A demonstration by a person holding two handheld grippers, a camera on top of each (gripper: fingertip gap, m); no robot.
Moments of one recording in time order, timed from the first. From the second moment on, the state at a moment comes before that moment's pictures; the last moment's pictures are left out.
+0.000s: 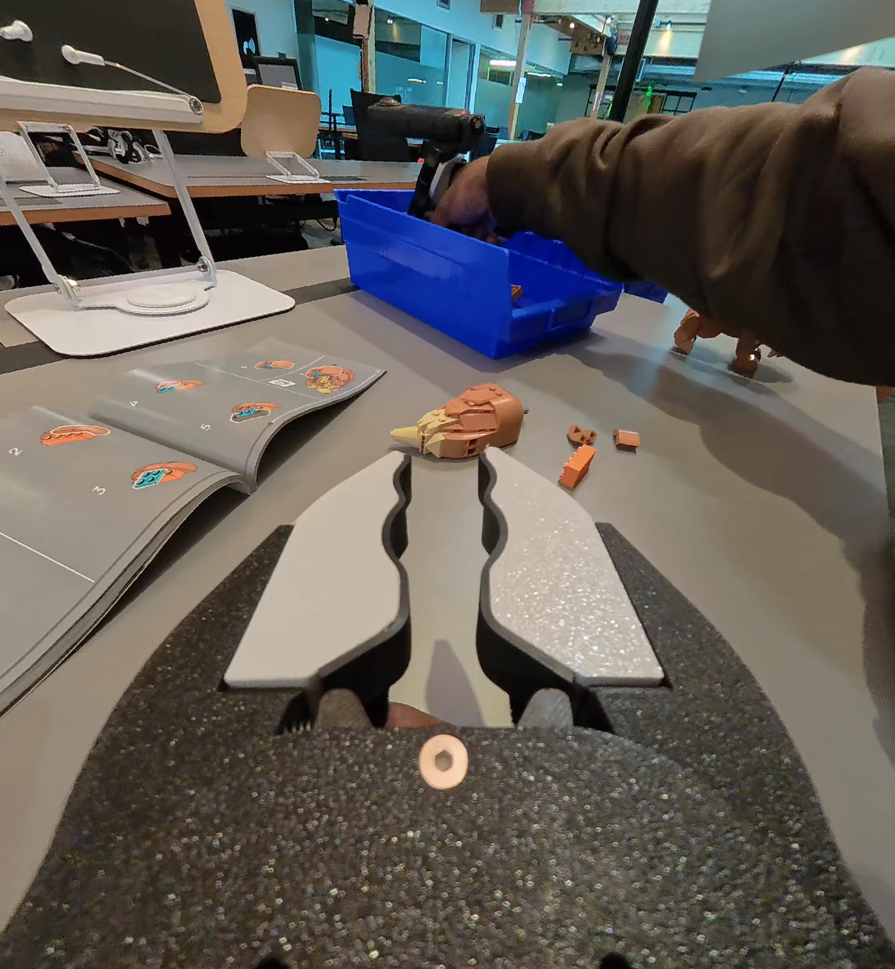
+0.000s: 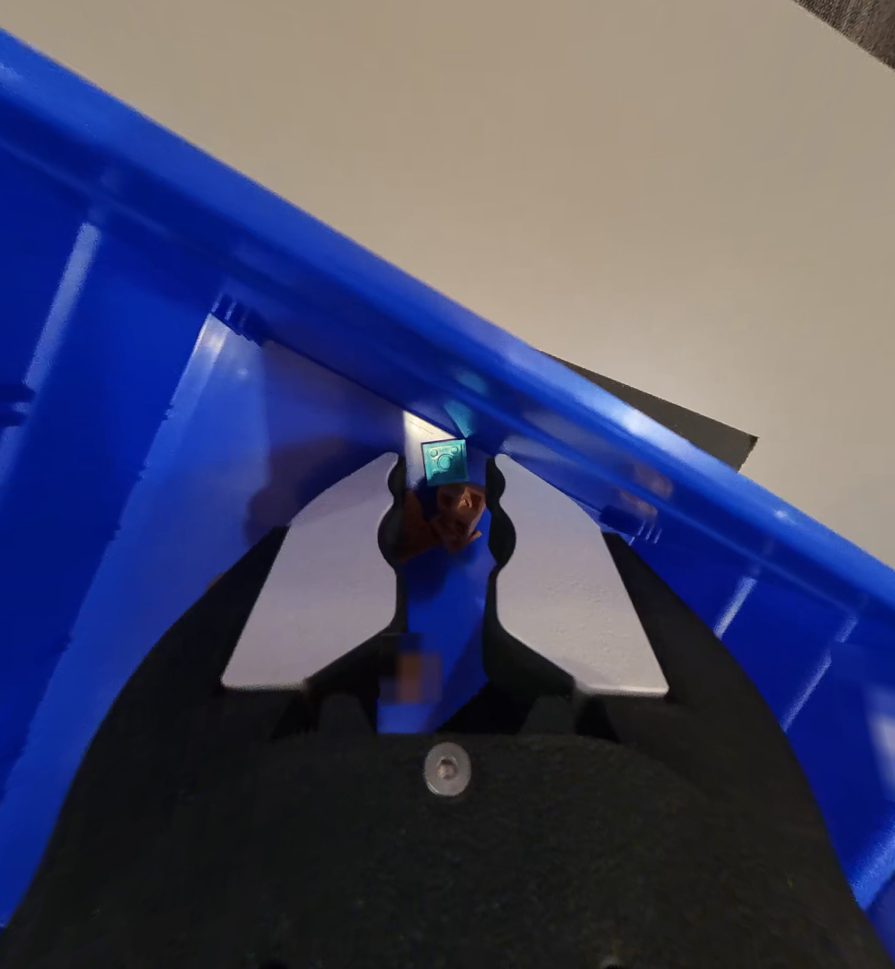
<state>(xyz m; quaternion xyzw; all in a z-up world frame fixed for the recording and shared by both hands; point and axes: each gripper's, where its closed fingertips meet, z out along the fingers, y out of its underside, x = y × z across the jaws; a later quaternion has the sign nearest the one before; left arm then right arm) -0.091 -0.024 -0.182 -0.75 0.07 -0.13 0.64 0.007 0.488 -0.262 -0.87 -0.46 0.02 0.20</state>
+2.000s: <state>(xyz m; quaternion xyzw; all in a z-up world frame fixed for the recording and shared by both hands) -0.087 -0.026 -0.187 -0.76 0.08 -0.13 0.63 0.058 0.034 -0.274 -0.55 -0.81 0.19 0.09</state>
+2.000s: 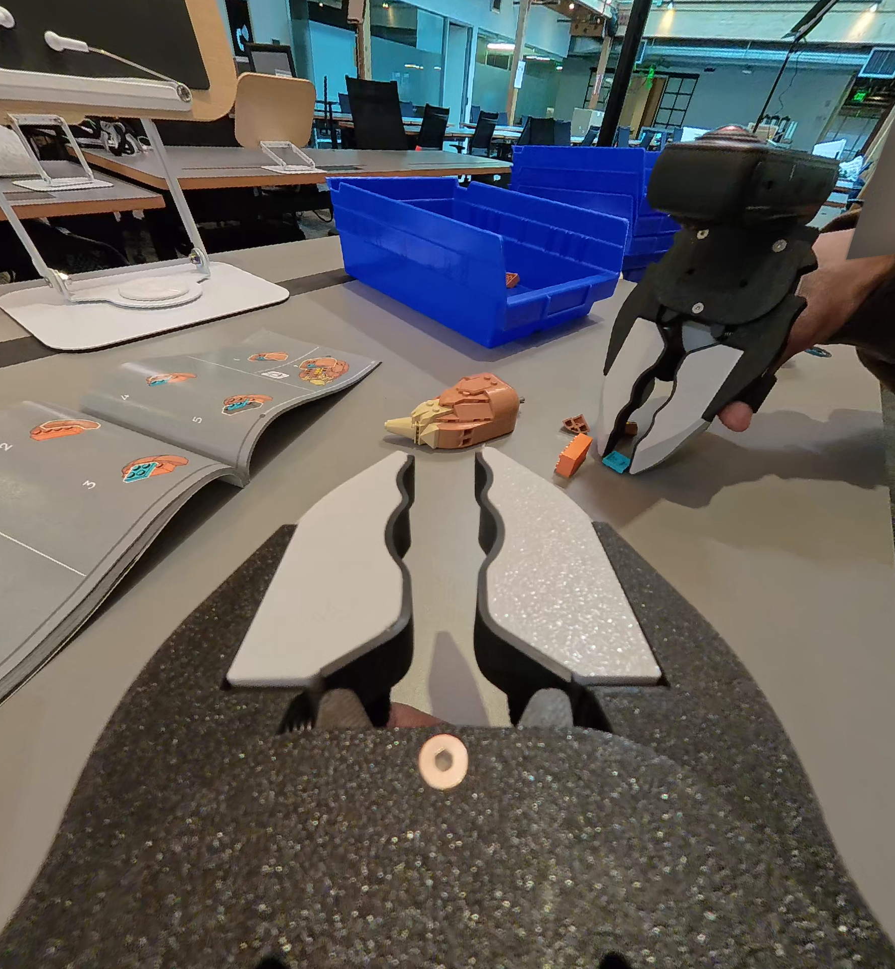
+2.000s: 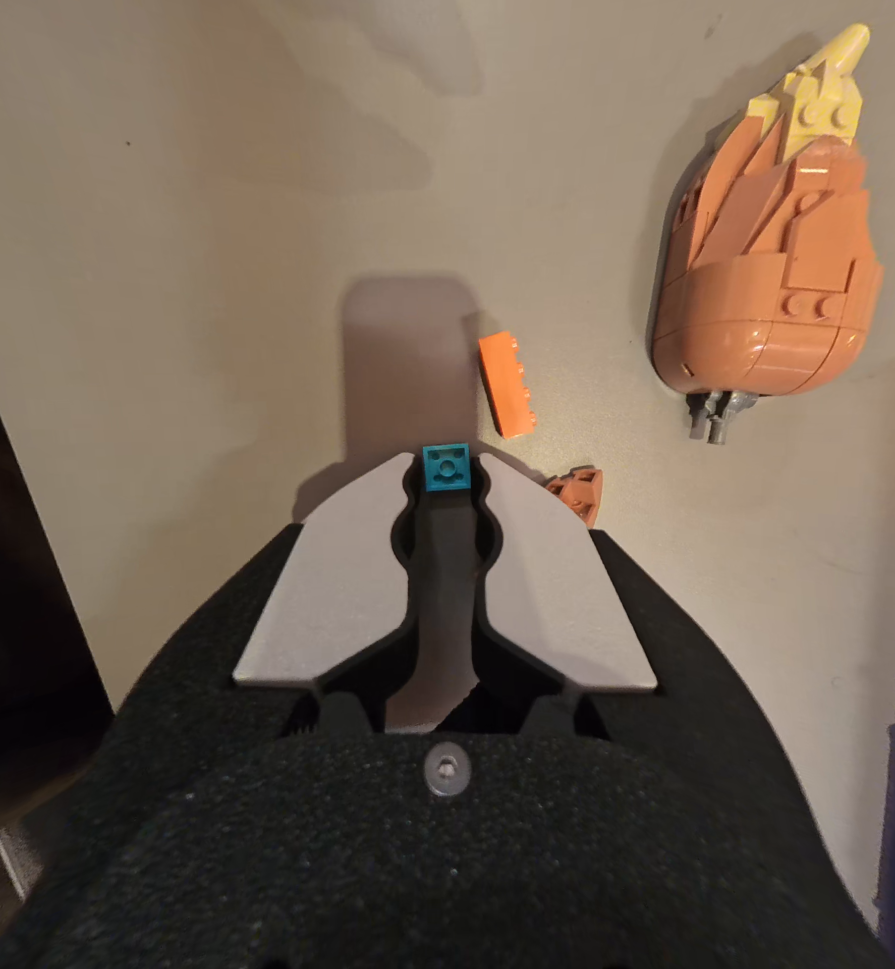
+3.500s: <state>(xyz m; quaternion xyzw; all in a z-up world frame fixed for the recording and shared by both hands) -0.116 -0.009 -0.177 -0.73 0.02 -0.16 0.66 0.111 0.404 -0.201 -0.53 -0.83 -0.09 0.14</state>
